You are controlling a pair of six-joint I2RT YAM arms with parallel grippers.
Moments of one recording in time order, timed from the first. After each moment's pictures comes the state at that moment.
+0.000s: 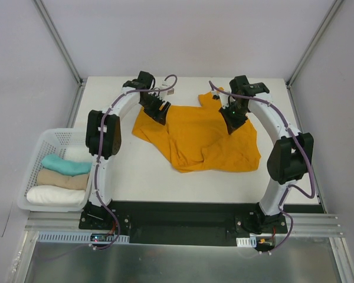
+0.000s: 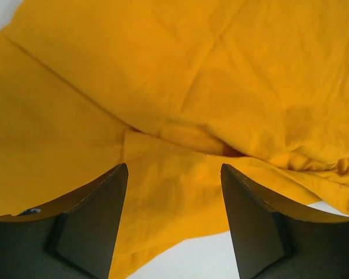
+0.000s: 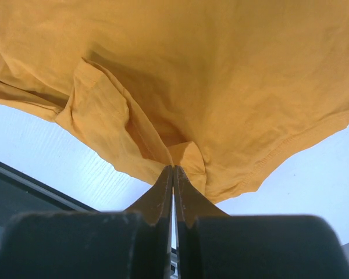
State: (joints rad) left arm -0.27 2.23 1.92 -0.87 0.52 0.39; right arm 0.29 1.82 1.69 -1.19 -0.16 -0.34
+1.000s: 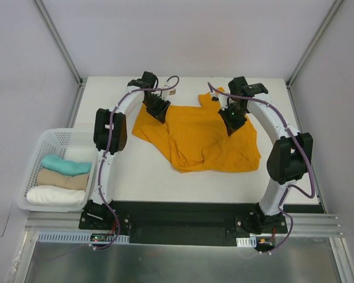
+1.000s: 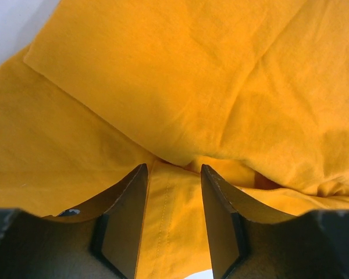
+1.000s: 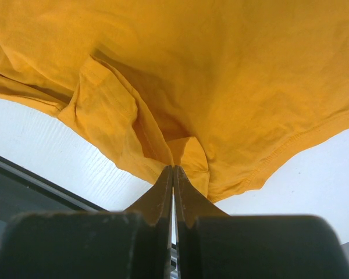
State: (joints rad) left arm -0.29 2.40 2.11 -0.93 0.49 0.40; right arm 0.31 1.82 1.68 -1.20 -0.16 -0.34
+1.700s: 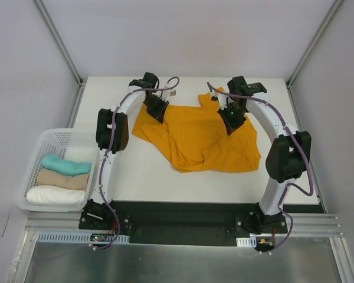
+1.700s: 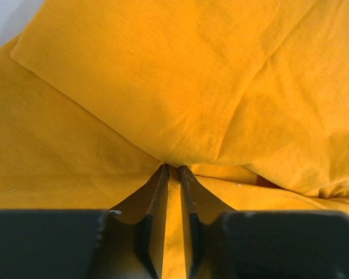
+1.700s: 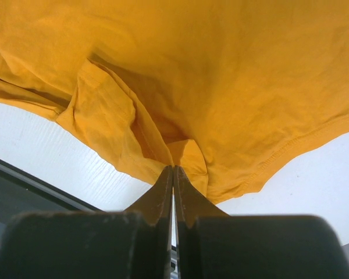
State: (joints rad) left arm -0.29 2.45 2.17 -0.99 0.48 0.39; right arm 0.31 1.85 1.69 -1.20 -0.16 -0.34
